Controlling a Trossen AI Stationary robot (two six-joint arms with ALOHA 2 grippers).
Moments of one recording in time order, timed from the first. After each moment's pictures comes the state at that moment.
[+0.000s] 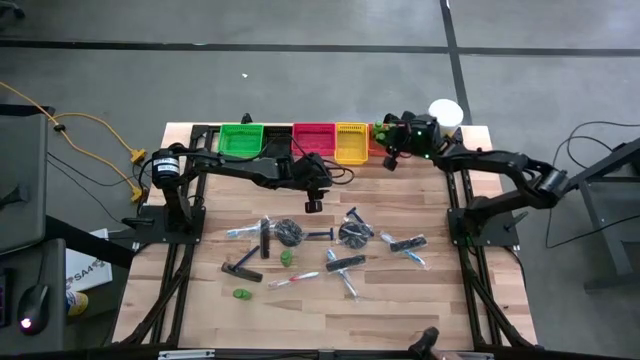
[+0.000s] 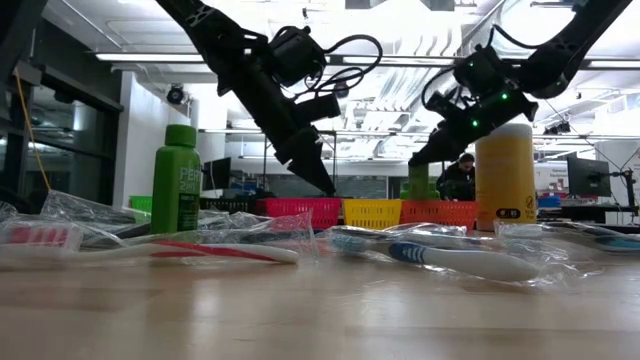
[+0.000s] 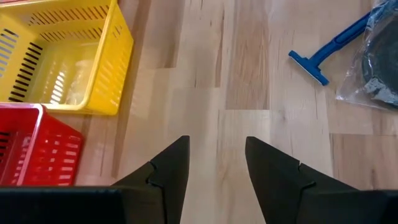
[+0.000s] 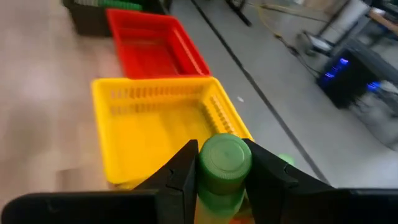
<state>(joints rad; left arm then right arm) 0.23 1.80 1.15 -0.11 -0.09 0.25 -0.82 1.35 0.55 0.37 -0.20 -0.47</state>
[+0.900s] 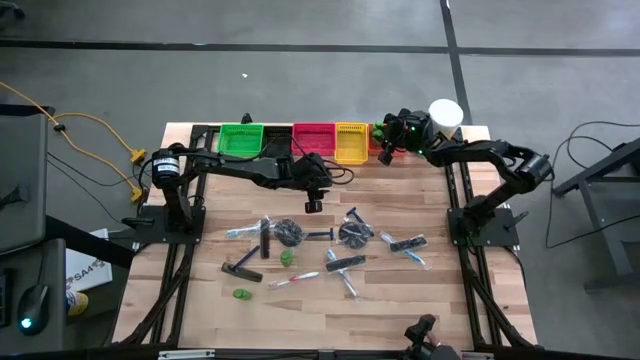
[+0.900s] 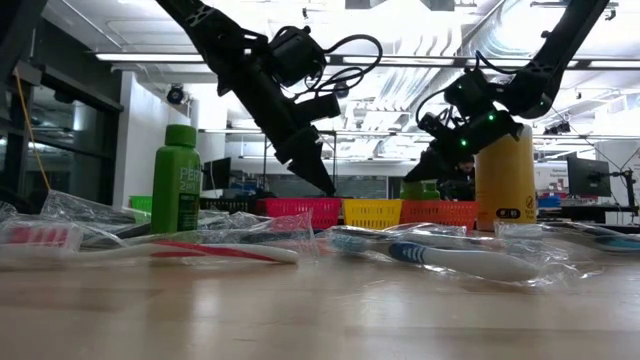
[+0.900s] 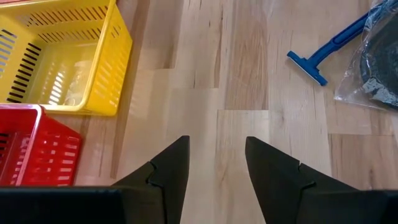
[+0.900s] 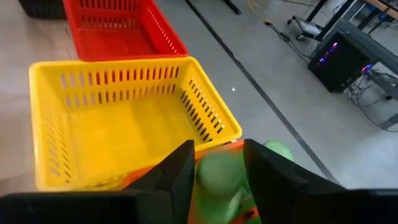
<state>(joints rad) 0.23 1.80 1.15 -0.11 -0.08 0.25 -0.86 1.54 0.59 0.51 -0.17 -0.44</state>
